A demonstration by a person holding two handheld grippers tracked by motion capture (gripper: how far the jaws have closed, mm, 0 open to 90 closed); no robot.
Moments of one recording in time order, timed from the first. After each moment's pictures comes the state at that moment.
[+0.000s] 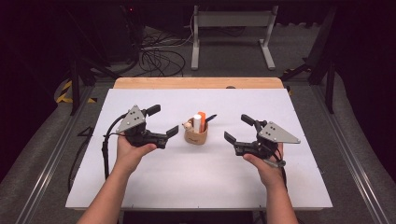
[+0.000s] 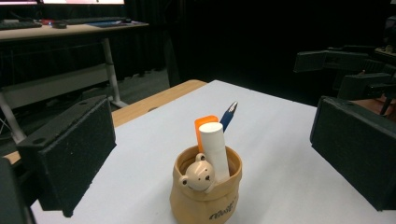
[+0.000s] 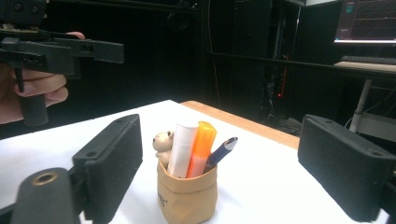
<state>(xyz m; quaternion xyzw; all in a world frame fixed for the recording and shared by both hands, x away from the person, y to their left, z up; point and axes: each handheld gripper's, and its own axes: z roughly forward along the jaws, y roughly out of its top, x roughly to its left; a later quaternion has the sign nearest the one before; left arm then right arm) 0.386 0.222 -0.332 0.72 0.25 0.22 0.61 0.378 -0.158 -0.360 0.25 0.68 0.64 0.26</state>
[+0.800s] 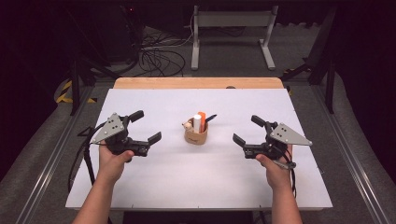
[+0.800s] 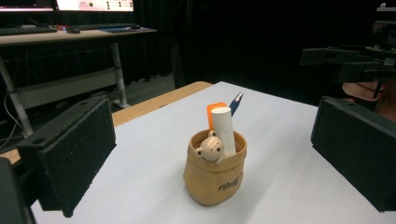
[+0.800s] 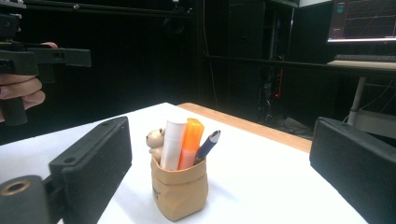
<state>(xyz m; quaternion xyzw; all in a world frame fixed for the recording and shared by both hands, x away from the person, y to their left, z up) 0.363 0.264 -0.338 0.70 0.26 0.23 0.62 0.375 -0.182 -0.361 0.26 0.67 0.65 0.26</state>
